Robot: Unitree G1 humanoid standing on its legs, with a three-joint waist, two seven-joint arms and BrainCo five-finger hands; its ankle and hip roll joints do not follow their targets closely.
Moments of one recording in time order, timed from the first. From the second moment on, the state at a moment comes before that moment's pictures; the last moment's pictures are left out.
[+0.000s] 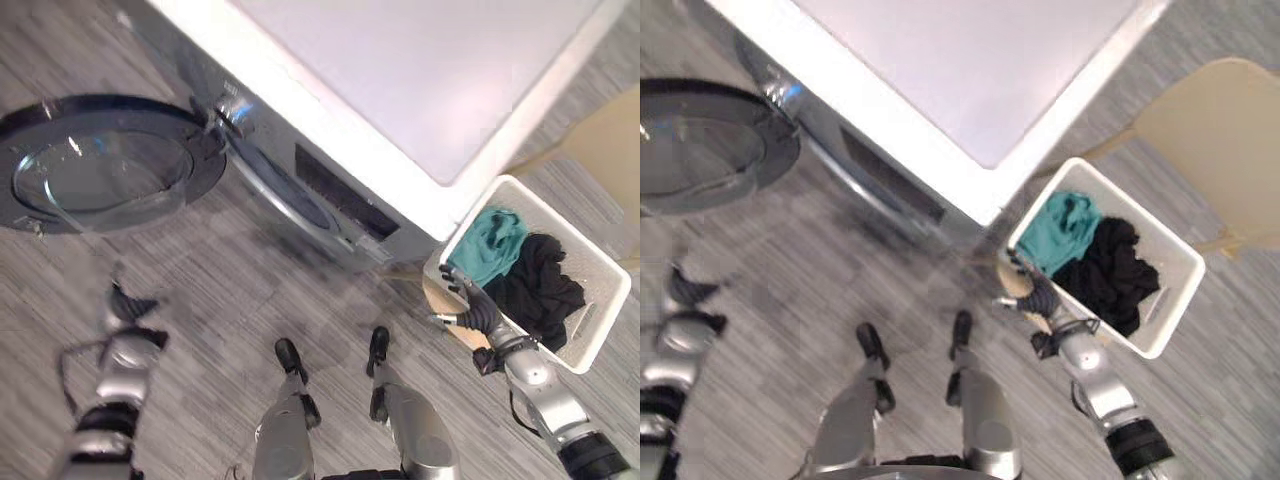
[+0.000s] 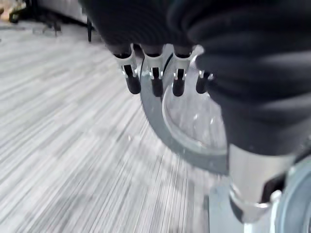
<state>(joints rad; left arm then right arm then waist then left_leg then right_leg) -0.13 0.60 0.01 0.73 0.00 -0.04 0.30 -0.07 -0.49 0.24 0.13 0.12 -0.16 -0.02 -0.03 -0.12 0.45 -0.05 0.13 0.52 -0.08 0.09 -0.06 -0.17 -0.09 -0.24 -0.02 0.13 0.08</state>
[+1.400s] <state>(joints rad) 0.01 0.32 -0.23 0.90 0.01 -0.09 0.15 -0.63 -0.61 0.53 0.67 -0.35 -0.05 -0.17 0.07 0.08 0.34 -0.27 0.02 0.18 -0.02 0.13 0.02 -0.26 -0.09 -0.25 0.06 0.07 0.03</state>
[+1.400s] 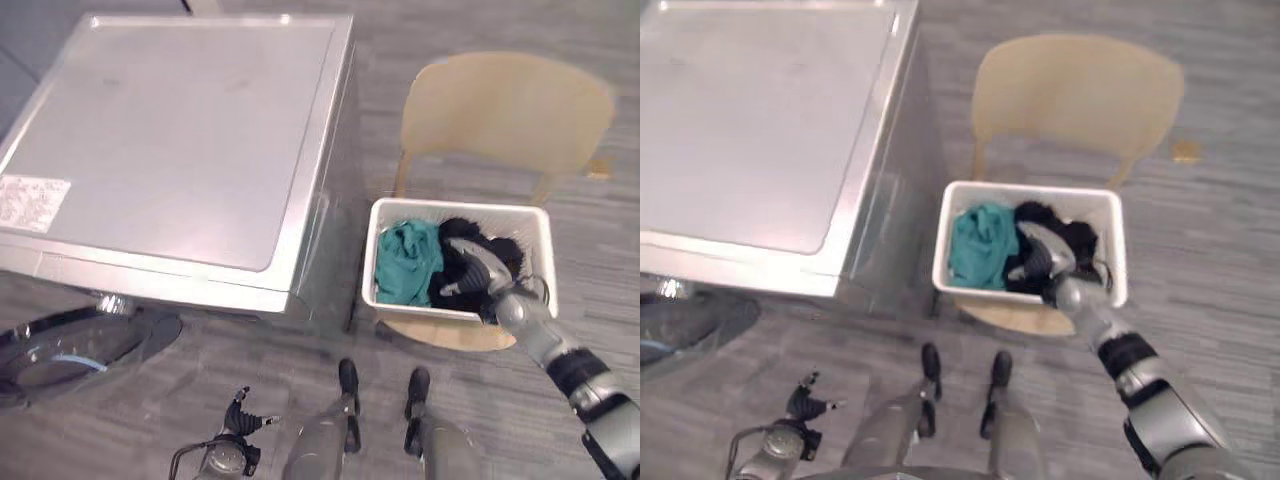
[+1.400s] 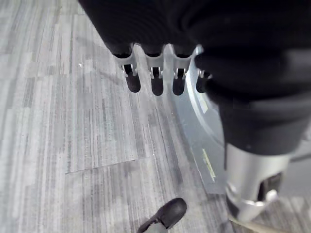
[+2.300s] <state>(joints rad) -0.11 0.33 -0.25 0.85 -0.08 -0.10 0.17 -0.55 -0.46 0.33 0.61 0.16 -0.02 -0.17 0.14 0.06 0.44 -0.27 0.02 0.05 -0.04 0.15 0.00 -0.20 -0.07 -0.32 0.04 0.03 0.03</state>
